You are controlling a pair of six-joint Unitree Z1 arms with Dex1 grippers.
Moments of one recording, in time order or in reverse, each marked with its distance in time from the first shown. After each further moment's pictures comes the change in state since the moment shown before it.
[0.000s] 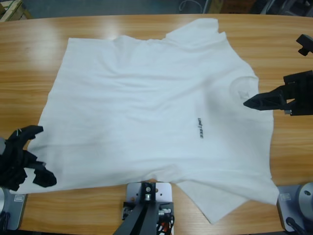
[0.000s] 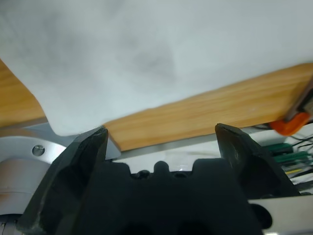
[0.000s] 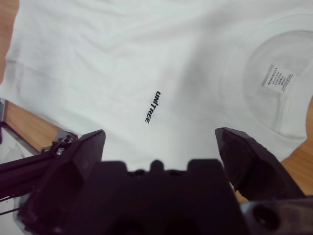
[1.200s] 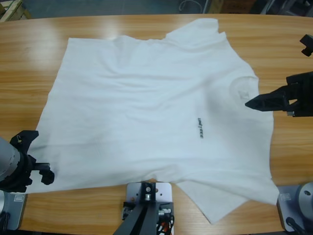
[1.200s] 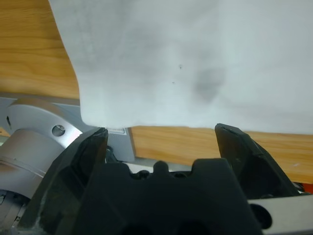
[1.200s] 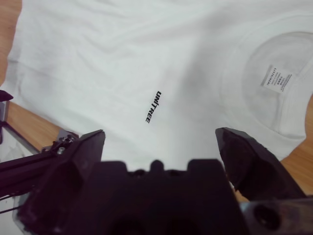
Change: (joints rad) arm 0 -0.159 0.102 -0.002 0.028 0.174 -0.366; arm 1 0.000 -0.020 0.010 -0.004 0.000 0.000
